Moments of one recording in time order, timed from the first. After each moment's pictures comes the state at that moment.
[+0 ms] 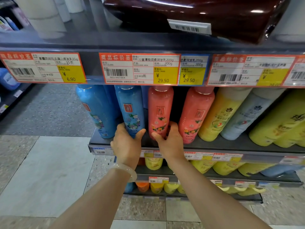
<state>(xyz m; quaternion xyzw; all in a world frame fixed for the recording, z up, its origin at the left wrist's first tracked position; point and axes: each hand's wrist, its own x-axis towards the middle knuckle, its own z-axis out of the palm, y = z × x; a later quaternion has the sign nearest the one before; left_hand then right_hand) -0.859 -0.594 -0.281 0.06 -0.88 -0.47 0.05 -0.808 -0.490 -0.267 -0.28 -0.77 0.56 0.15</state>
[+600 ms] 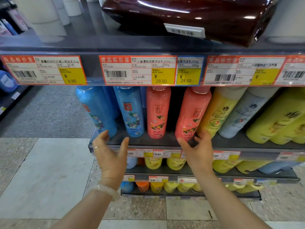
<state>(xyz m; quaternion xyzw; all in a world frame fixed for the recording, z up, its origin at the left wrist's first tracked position) -0.831 -0.634 -0.277 0.02 -0.84 -0.52 0.13 -0.754 -0.446 -0.272 -0.37 -0.75 0.50 0.22</state>
